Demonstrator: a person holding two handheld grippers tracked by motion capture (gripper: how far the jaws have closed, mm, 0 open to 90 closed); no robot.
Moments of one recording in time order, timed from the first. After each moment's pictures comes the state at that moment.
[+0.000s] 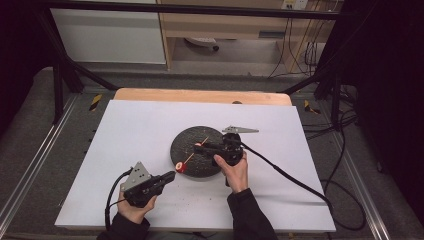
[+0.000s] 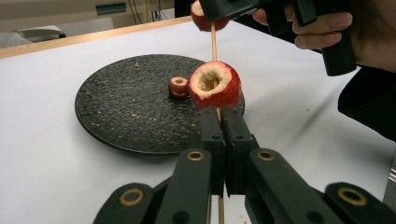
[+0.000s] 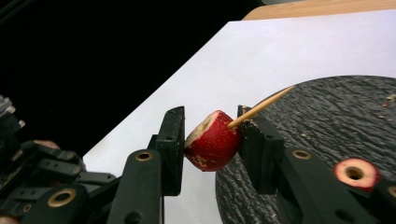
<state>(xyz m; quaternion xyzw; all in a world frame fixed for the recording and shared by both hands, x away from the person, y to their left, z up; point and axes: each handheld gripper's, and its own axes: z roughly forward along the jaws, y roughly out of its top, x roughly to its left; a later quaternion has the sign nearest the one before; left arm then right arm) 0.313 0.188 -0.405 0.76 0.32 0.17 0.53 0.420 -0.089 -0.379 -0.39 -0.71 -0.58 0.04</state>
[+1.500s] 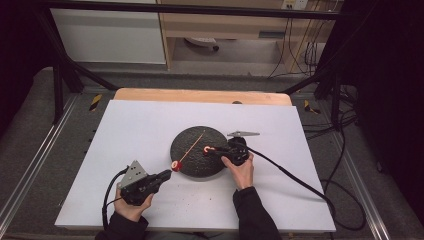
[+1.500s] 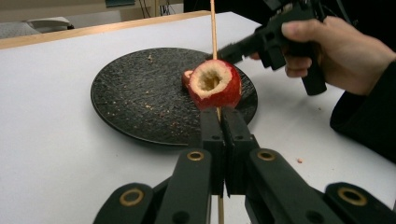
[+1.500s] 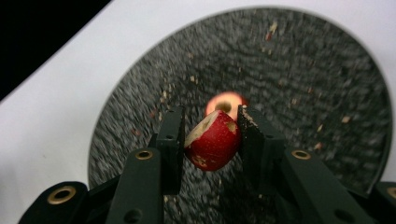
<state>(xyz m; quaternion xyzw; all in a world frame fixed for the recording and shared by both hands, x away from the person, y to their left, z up) 0.317 0.198 -0.406 0.76 0.34 0.17 0.53 0.448 -0.112 -0.440 -0.46 -0.74 -0.48 -0.02</state>
